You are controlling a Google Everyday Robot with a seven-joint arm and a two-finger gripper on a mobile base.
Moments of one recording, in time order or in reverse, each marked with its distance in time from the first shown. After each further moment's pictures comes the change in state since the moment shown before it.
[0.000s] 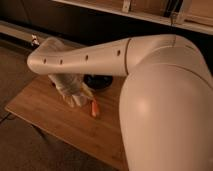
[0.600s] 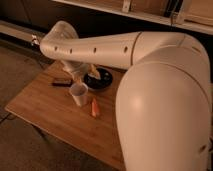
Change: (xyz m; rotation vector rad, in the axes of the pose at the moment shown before) arm -0.102 -0.020 -0.023 0.013 -0.188 0.043
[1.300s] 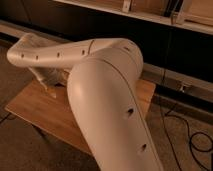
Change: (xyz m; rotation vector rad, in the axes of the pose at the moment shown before) arm 0.036 0.136 0.003 -0.076 0.135 -0.287
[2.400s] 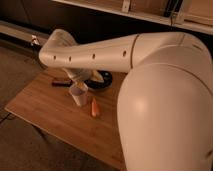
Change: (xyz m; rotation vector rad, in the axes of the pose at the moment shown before) arm 0.018 -0.156 -0.003 0.198 -0.143 0.238
